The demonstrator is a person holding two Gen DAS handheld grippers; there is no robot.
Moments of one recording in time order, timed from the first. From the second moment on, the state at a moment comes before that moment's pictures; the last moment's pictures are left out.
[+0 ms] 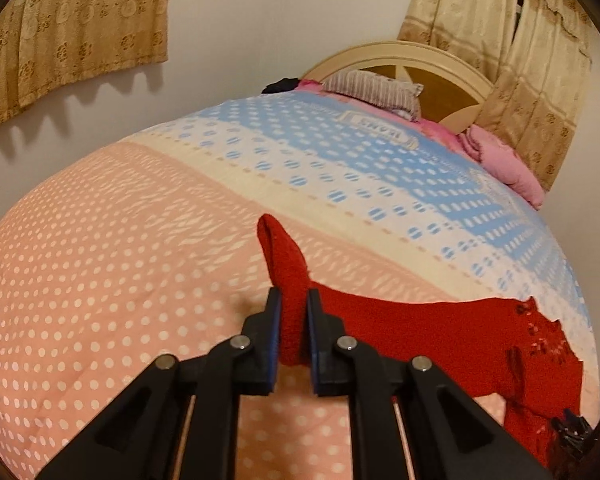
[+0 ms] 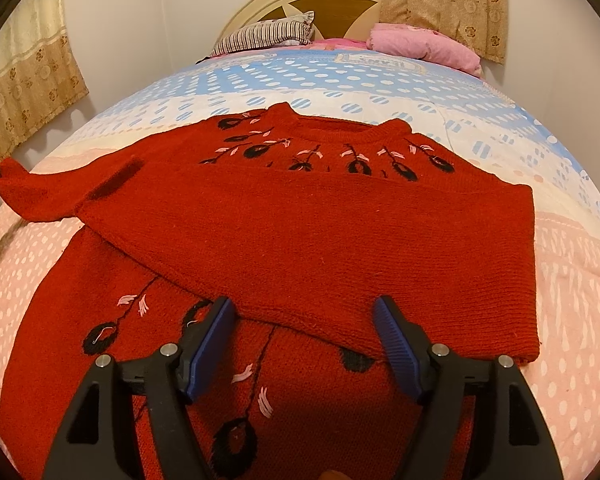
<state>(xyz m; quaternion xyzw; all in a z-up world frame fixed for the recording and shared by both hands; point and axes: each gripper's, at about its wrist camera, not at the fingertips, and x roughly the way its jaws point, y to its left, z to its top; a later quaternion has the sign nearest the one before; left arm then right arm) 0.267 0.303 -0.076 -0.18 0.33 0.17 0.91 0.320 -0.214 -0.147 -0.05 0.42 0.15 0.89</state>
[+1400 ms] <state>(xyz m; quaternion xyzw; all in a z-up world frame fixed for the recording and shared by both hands) 0.318 0.109 0.050 -0.15 0.25 0.02 0.96 0.207 -0.361 -0.124 0.07 0.36 0.16 0.92</state>
